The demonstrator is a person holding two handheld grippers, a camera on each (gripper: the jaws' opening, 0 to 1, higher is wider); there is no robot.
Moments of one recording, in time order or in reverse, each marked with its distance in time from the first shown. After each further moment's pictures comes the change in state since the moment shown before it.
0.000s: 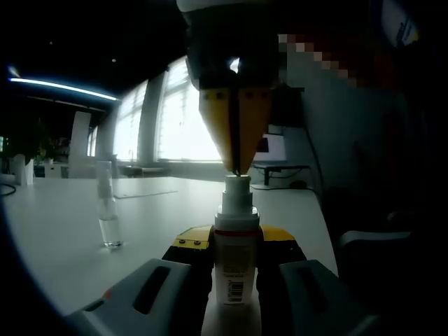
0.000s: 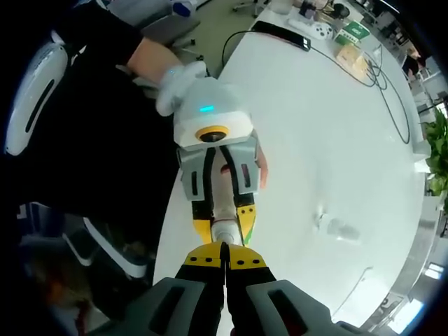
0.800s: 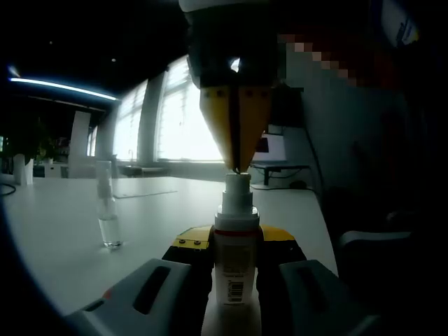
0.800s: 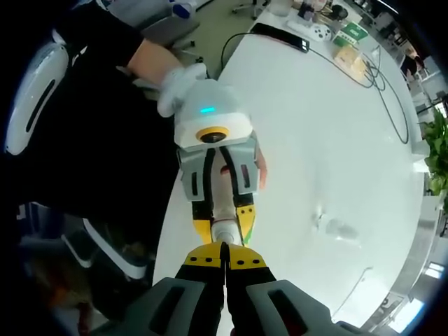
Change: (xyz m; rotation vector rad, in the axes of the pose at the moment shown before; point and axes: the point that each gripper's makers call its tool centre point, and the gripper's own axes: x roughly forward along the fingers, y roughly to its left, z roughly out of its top) left arm 0.000 -0.001 0.000 0.000 0.000 0.000; right arm -0.001 0.000 0.000 0.001 -0.015 -0.007
